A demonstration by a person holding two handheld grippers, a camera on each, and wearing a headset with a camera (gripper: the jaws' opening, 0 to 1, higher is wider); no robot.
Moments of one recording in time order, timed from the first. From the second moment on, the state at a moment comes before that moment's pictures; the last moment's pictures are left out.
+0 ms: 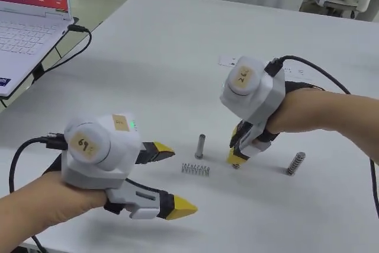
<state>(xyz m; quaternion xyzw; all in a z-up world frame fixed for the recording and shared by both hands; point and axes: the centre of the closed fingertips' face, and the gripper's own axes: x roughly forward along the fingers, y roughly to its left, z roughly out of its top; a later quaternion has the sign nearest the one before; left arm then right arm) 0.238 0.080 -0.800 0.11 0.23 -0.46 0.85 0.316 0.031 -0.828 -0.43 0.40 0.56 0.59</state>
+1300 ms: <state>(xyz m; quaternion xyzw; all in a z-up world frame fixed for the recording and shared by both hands) 0.235 0.080 -0.800 0.11 0.23 -0.46 0.85 0.287 0.068 -0.847 -0.44 0.38 0.59 0.56</state>
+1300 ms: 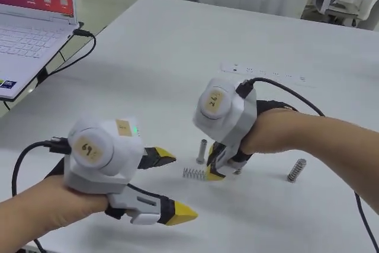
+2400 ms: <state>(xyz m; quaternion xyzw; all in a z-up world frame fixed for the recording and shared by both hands) 0.235 0.083 -0.803 0.12 0.23 -0.46 0.85 0.279 0.072 -0.861 -0.46 0.39 0.58 0.55</state>
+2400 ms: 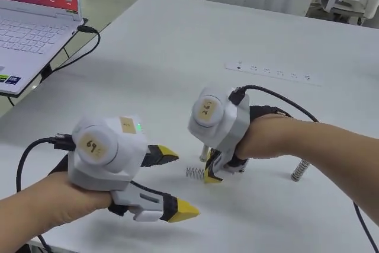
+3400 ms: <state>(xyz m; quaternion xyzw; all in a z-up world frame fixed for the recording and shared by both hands) 0.233 0.076 -0.801 0.13 0.23 -0.47 0.84 0.236 0.060 -0.816 -0.45 0.37 0.63 0.51</state>
